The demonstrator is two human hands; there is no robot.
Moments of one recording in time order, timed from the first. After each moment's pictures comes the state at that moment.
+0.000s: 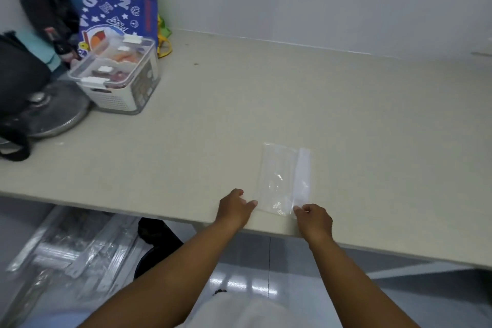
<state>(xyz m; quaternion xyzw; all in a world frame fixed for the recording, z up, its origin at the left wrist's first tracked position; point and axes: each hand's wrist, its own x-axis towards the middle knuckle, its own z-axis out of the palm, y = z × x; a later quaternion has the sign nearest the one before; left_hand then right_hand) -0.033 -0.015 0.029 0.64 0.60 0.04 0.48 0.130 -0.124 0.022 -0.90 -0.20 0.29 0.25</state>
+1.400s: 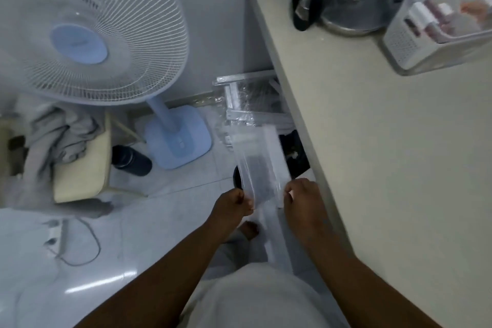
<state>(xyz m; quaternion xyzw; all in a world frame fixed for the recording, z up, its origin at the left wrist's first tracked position) -0.261 -0.156 -0.027 0.09 0.75 0.42 0.51 -0.116 -0.033 -0.028 -0.43 -0.87 0.21 0.08</state>
